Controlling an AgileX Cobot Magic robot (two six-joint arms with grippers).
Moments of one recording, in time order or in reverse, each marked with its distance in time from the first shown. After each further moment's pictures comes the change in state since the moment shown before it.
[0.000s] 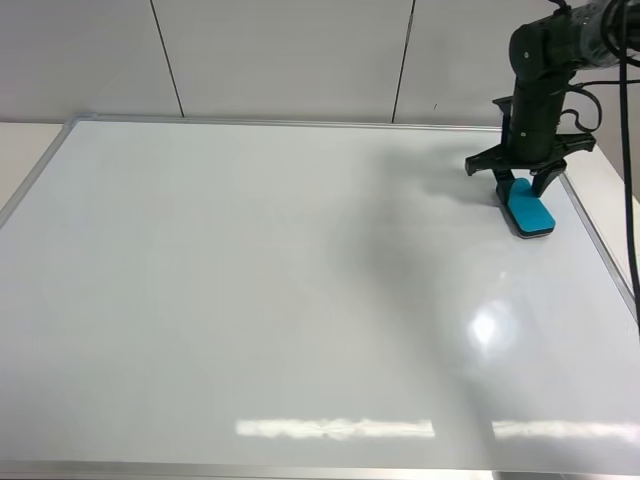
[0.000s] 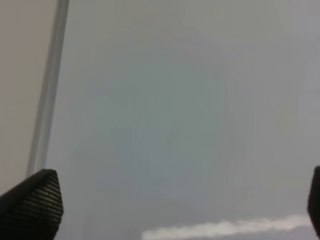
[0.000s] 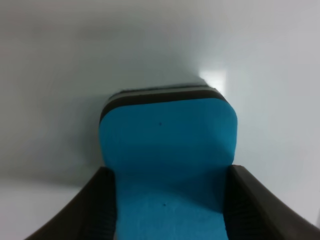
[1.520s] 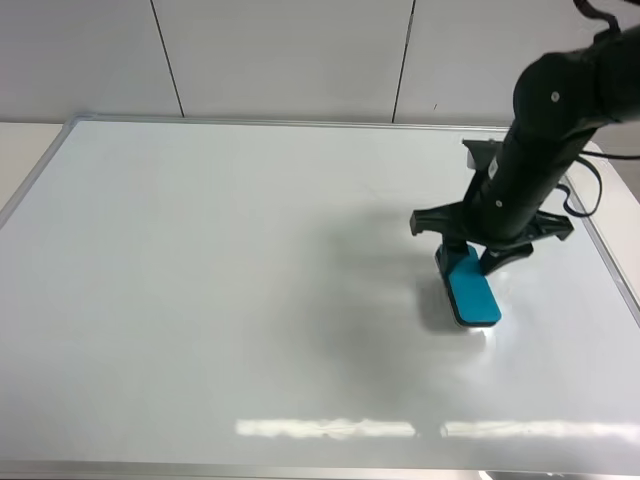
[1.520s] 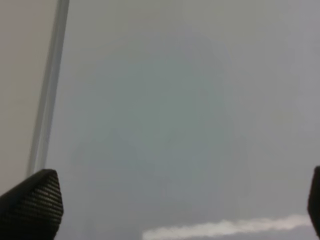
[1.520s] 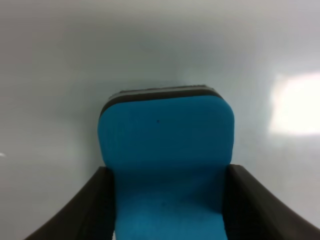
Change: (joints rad) left arm 0.000 0.000 0.000 0.000 0.000 0.000; right arm 0.272 -0.540 0.764 0.290 -0.316 0.208
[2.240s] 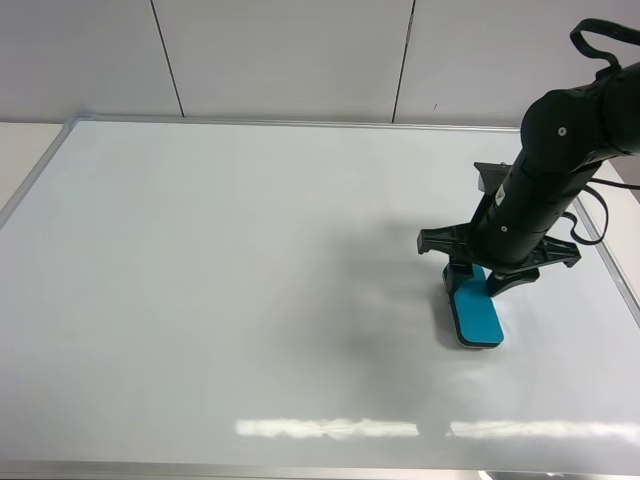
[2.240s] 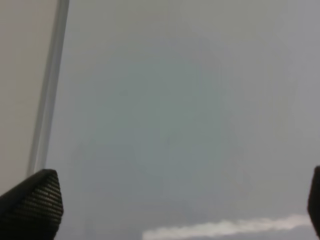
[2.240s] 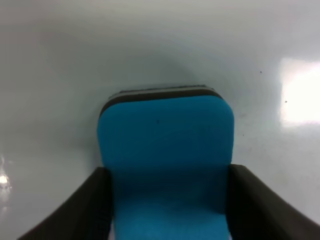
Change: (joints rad) left arm 0.000 0.000 0.000 0.000 0.000 0.000; right arm -0.008 -0.003 0.077 0.001 -0.081 0.052
